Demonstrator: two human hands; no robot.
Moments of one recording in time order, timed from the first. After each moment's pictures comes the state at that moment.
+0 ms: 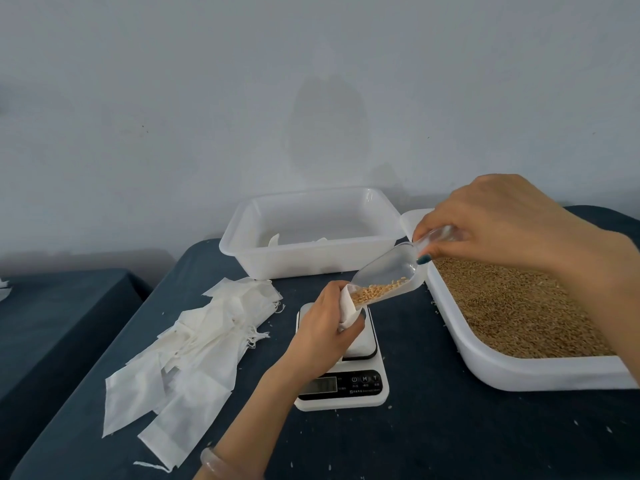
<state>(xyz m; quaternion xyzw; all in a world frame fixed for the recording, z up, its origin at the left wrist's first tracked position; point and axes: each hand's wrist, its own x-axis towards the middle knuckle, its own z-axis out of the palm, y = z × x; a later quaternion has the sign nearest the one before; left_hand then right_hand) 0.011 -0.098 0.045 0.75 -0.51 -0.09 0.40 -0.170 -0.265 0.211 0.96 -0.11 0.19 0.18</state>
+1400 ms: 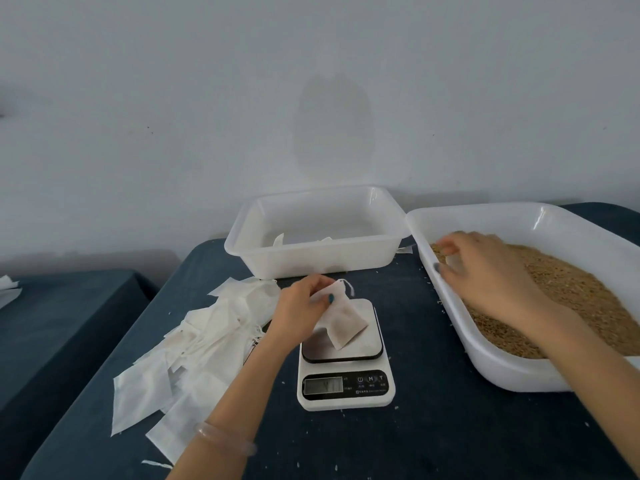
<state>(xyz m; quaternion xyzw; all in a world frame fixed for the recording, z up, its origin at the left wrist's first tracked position) 0.062 -0.103 0.055 0.79 -0.42 -0.12 0.44 -0.162 -0.272 0.119 0.91 -0.32 0.24 -0.06</state>
